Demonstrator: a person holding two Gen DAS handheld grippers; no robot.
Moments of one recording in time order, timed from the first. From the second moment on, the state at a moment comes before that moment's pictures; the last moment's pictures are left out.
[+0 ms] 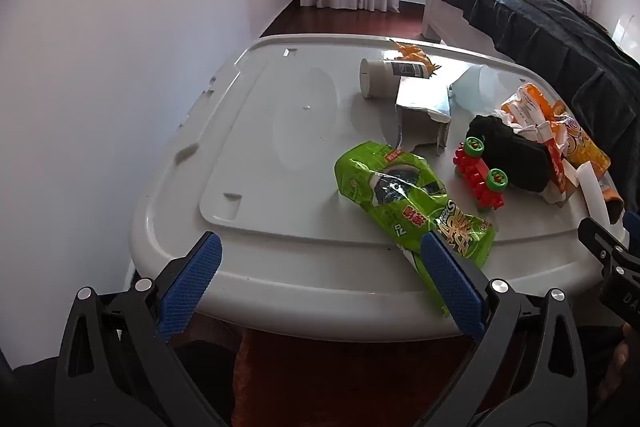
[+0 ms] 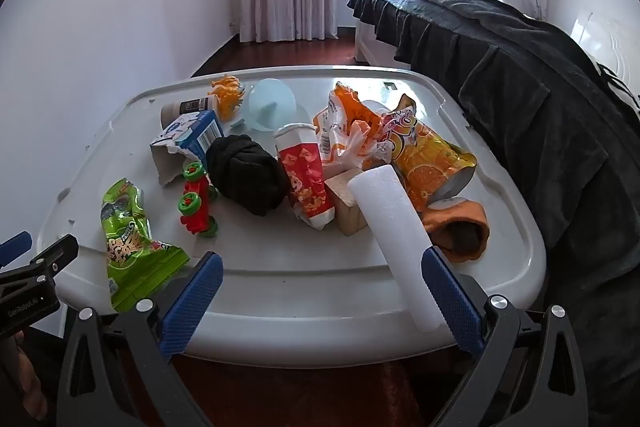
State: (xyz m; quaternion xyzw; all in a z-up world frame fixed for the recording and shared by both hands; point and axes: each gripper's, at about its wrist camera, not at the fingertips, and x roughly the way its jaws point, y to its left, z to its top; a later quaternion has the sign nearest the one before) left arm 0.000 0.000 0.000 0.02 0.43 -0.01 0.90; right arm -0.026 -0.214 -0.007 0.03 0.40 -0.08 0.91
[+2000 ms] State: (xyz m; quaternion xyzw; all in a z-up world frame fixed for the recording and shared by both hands) left arm -0.001 -0.005 -0.008 0.02 0.43 -0.01 0.90; right arm -0.024 -0.220 -0.015 0.04 0.41 -0.08 0.91
